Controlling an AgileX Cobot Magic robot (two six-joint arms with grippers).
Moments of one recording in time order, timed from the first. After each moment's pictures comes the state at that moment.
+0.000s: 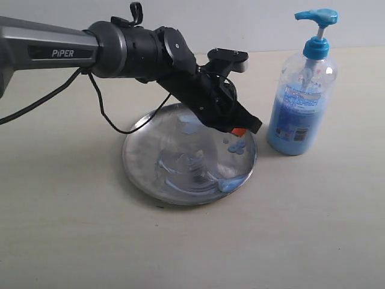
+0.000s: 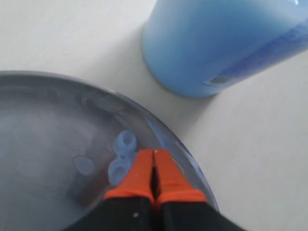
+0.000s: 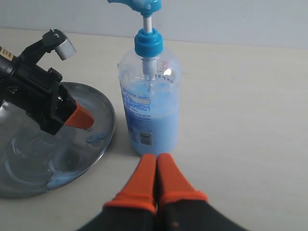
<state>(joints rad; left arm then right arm) -0.70 2.27 -1.67 -0.68 0.62 0.59 0.18 0.50 -0.49 0.09 0.59 -0.08</state>
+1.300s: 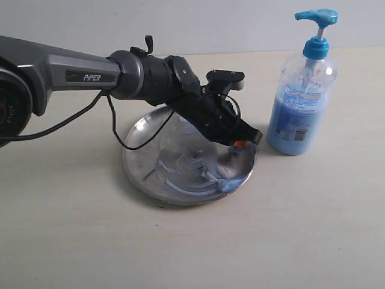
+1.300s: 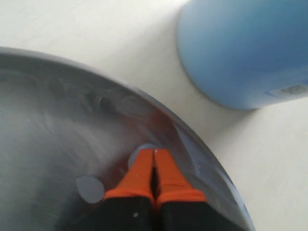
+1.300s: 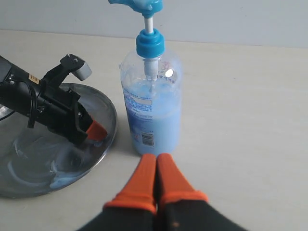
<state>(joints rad) -0.70 2.39 -1.71 -0.76 0.54 0.59 0.18 0.50 -0.49 0.10 0.59 -0.08</state>
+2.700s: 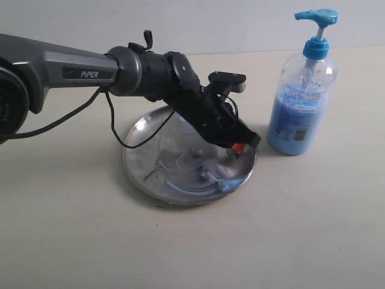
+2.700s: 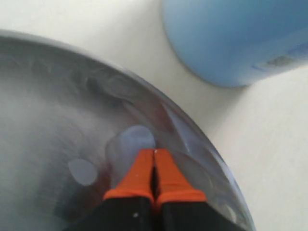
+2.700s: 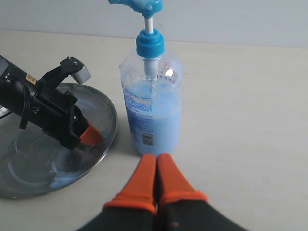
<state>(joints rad) -0.70 2.38 -1.72 -0.72 0.61 0.59 0.18 0.50 -0.49 0.10 0.59 -0.08</state>
